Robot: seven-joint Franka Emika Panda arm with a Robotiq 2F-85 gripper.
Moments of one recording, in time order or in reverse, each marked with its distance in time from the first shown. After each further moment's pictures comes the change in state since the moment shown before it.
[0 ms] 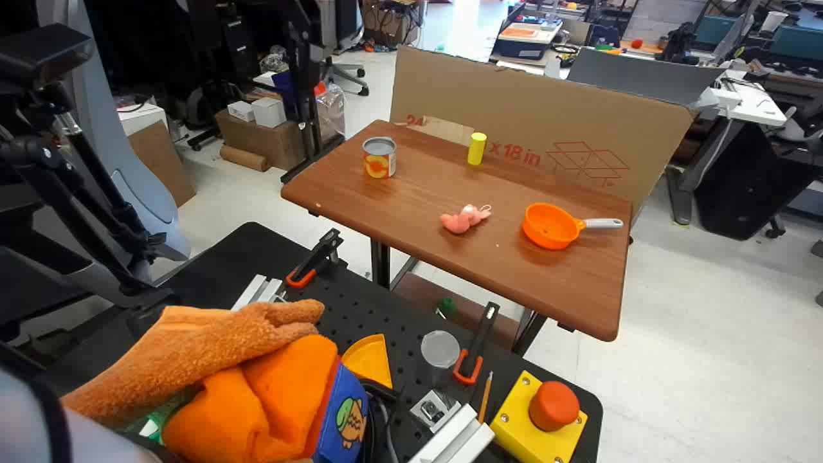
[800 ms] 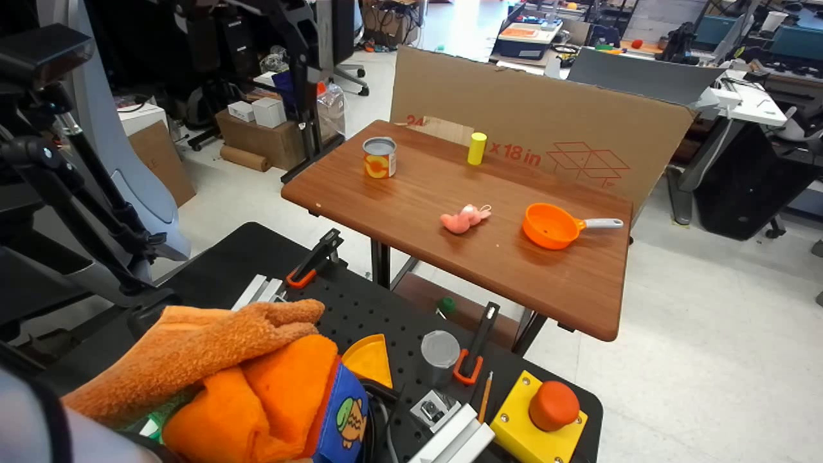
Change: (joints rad) arm 0.000 0.008 0.000 -0.021 0.000 -0.003 0.000
